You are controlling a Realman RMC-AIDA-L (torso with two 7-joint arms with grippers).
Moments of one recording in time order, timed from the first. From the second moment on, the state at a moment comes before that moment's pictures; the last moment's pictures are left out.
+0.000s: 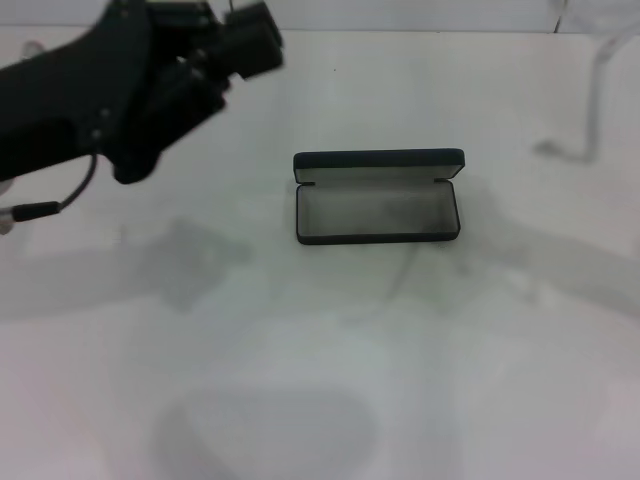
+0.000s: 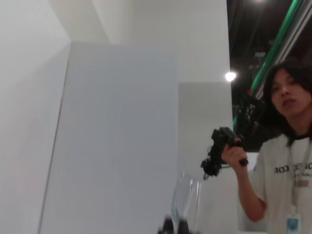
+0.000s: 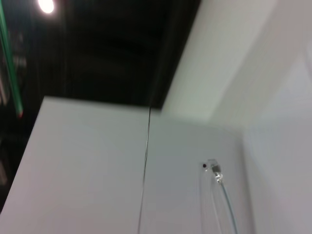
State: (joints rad) left arm -0.39 -2.06 1.00 0.91 1.19 1.95 -1.48; right arm 0.47 2.02 -1.19 -0.60 -0.77 -1.94 1.06
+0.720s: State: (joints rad) left arm -0.50 -2.09 1.31 0.91 1.19 1.99 -1.48; right arm 0.64 2.03 -1.41 -0.41 -0.58 -1.88 0.76
